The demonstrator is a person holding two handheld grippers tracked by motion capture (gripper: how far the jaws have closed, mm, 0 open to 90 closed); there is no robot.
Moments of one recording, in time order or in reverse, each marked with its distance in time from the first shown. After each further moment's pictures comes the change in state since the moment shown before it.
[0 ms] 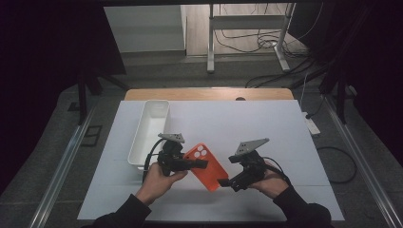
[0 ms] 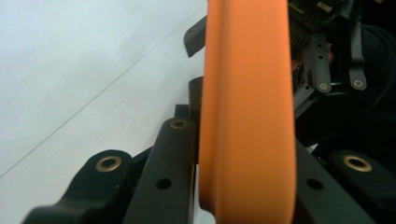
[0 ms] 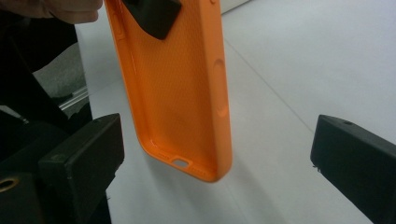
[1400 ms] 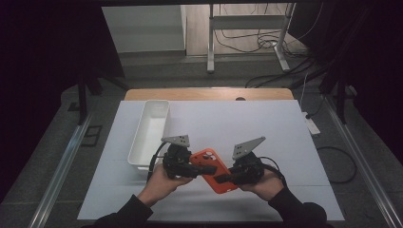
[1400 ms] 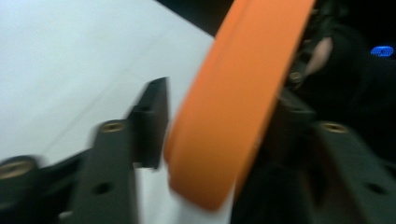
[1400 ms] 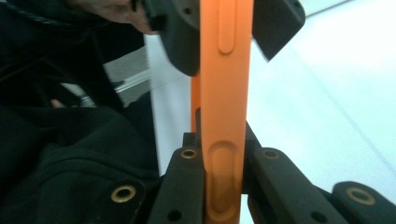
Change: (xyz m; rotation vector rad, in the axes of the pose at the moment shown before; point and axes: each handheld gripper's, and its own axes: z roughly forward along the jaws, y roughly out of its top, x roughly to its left) left arm -0.016 0.005 0.007 -0.057 -0.009 0.114; right arm 0.013 0.011 -0.005 0.008 0.175 -0.076
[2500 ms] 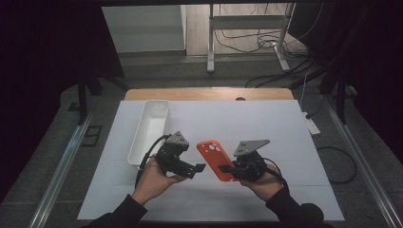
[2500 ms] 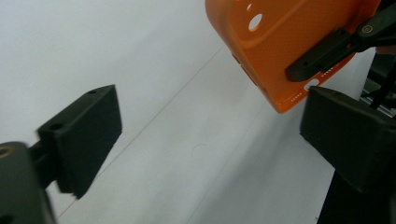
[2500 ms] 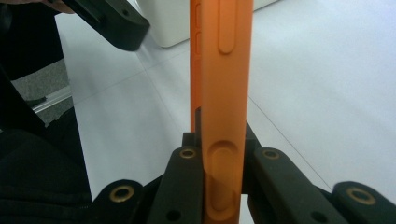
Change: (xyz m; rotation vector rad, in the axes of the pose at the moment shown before) left arm -0.005 0.004 -0.011 0.160 0.407 0.031; right arm 0.000 -0.003 -0.001 -0.040 -0.280 0.013
